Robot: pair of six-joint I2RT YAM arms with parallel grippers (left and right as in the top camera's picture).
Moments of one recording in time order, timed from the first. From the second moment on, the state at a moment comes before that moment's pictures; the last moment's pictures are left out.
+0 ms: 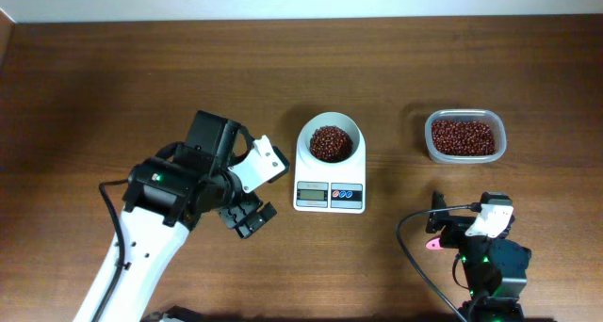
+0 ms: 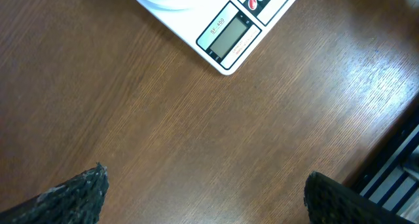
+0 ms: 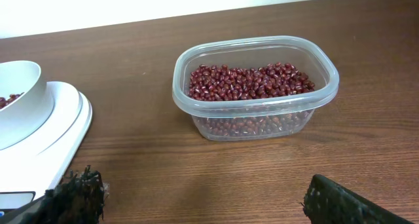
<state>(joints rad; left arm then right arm) -0.35 1.24 1.23 -1.20 0.18 0.56 -0.07 0.26 0.01 -0.07 -0.07 0.11</state>
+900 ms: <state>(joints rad) -0.35 1.19 1.23 -1.20 0.18 0.56 -0.07 0.26 0.01 -0.07 -0.07 0.11</state>
